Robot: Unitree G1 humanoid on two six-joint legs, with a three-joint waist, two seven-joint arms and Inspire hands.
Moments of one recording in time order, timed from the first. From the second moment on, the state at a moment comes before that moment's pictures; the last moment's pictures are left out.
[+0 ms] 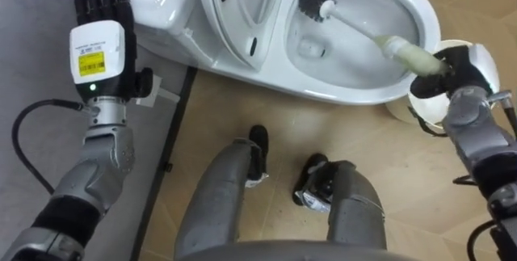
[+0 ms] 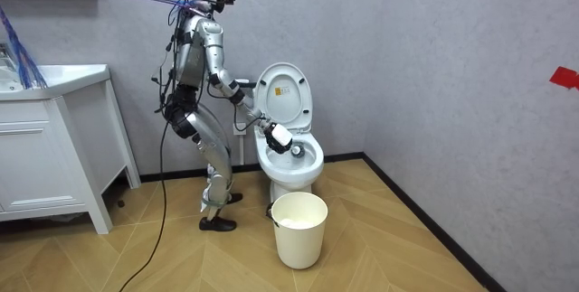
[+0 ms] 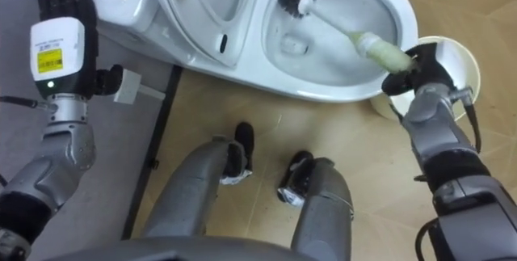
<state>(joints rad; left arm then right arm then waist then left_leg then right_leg) -0.07 0.47 -0.32 0.44 0.76 0.05 0.72 -0.32 -0.56 0.35 0.77 -0.30 0.18 -0.31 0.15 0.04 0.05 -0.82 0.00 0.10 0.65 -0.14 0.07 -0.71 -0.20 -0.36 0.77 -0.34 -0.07</state>
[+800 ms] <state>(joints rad) -0.06 0.49 -0.35 0.43 0.61 -0.01 0.76 -0.17 -0.61 0.45 0.40 -0.95 0.27 -0.15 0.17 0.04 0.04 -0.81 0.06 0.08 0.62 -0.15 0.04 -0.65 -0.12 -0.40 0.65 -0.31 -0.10</state>
